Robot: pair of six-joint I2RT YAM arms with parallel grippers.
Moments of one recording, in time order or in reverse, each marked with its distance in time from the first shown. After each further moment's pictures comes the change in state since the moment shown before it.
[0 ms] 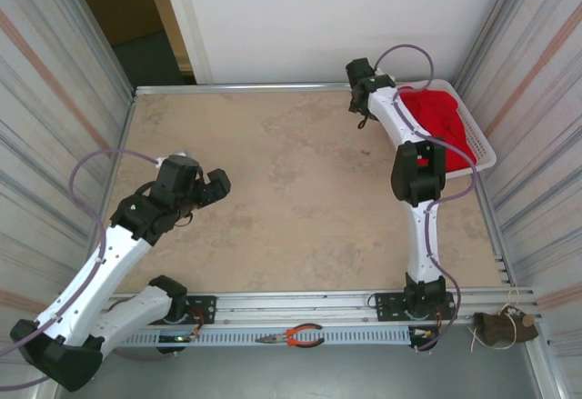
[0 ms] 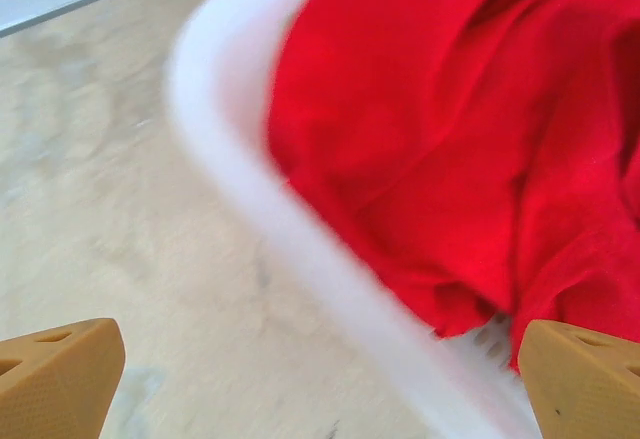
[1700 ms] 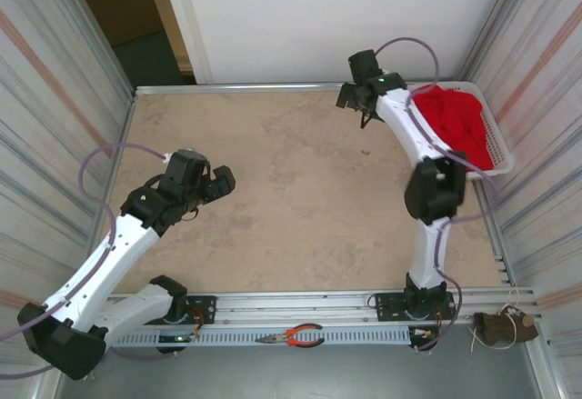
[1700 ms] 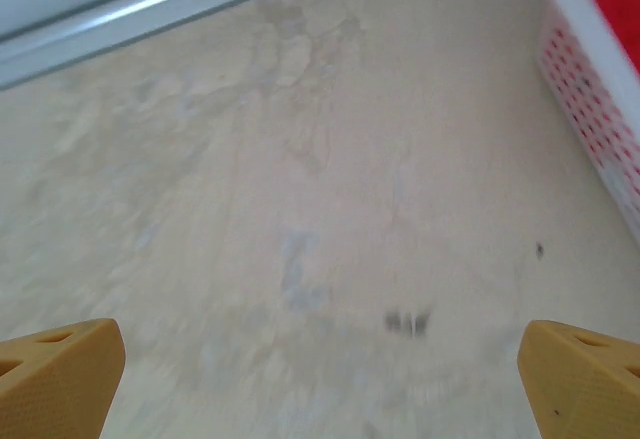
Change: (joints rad) left arm -0.003 0.079 0.010 0.039 0.003 0.005; right arm 0.018 -0.344 -0.230 0.056 -0.267 -0.033
